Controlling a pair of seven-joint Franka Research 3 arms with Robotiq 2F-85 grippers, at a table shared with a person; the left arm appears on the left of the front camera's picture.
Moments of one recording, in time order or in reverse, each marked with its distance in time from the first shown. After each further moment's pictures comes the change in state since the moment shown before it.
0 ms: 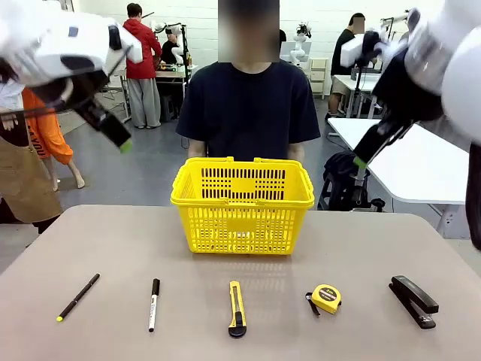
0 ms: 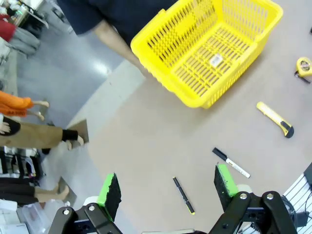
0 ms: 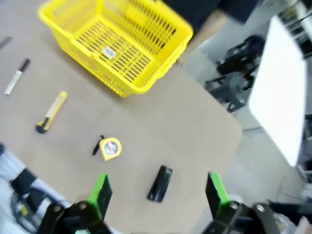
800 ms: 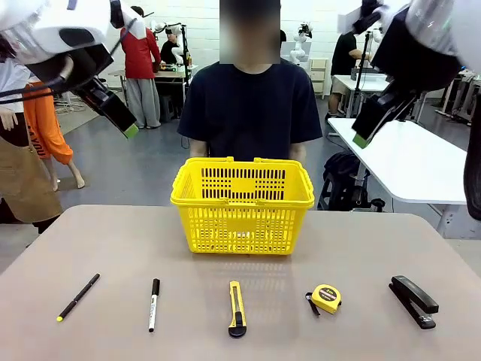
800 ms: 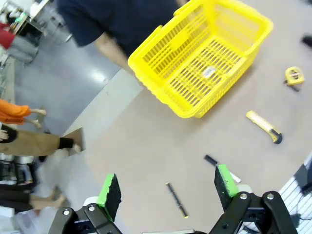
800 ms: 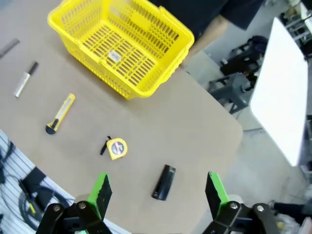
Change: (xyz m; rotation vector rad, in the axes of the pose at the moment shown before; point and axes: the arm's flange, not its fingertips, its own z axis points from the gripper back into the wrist) left arm 0.006 0.002 0.014 -0.059 -0.031 0.017; right arm 0.008 -0.012 0.023 0.043 -0.018 -0.033
